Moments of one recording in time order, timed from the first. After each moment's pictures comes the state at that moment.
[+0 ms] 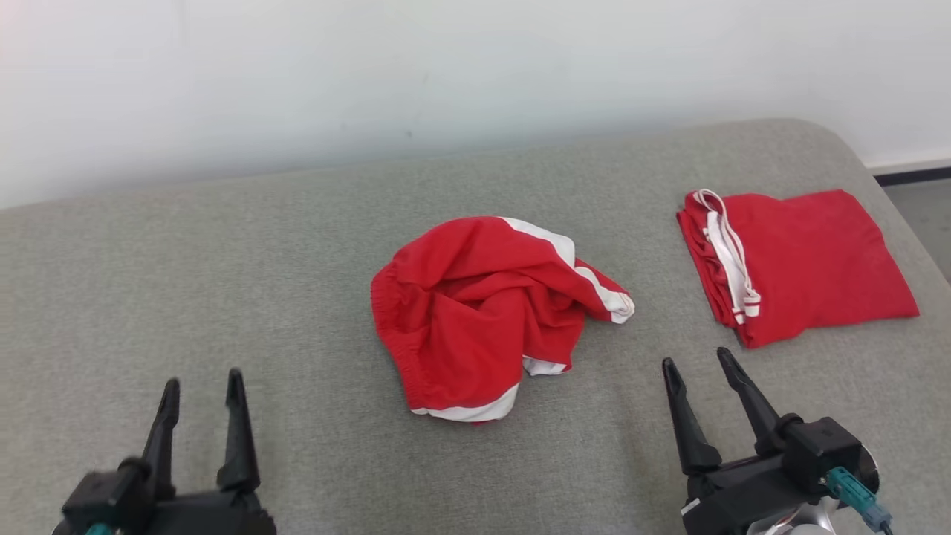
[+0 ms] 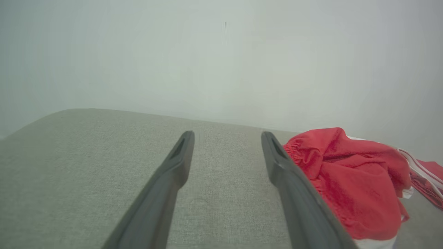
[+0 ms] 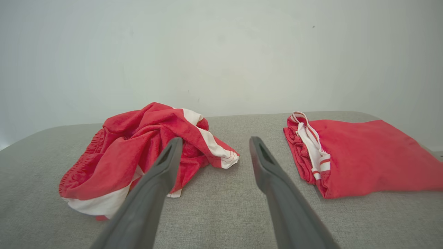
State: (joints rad) left arm -0.08 0.10 -0.01 0.12 -0.29 0.02 -0.26; right arm -0.13 -0.14 0.19 0.25 0.24 0.13 -0.26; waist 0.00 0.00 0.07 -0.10
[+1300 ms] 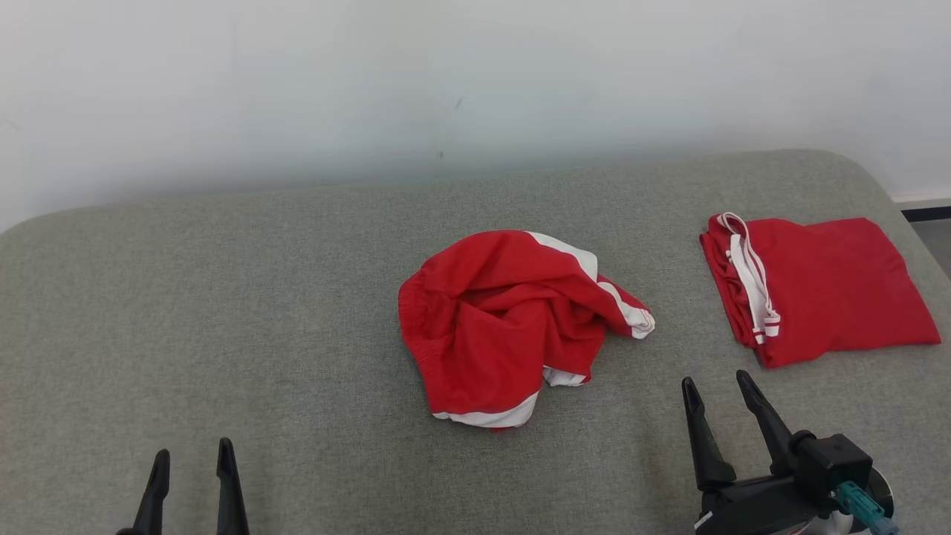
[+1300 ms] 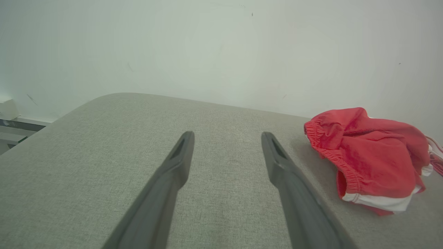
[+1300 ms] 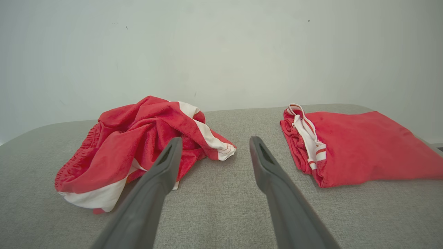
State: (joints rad) left arm 0.11 0.05 0.07 0.04 -0.21 -0.02 -0.26; right arm -0.10 -0.12 0.12 0.30 0.22 0.13 -0.26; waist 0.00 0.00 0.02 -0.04
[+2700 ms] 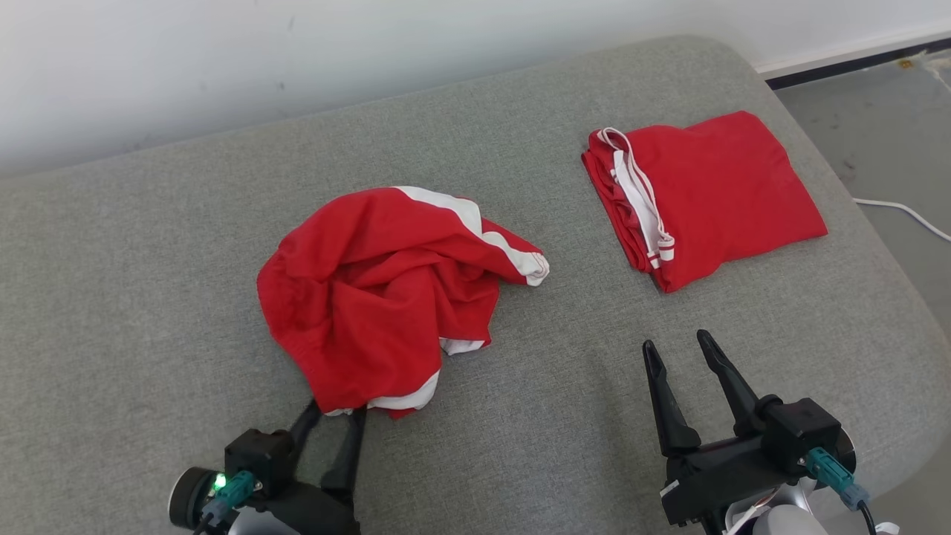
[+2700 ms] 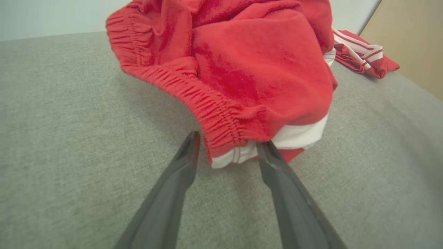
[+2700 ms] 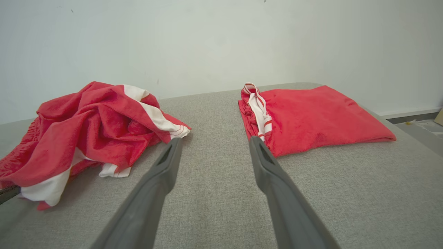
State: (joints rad) left arm -0.24 0.10 -0.23 0.49 -0.19 -0.13 -0.26; right arm -0.18 -0.10 0.19 0.29 0.23 0.13 -0.26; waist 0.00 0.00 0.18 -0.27
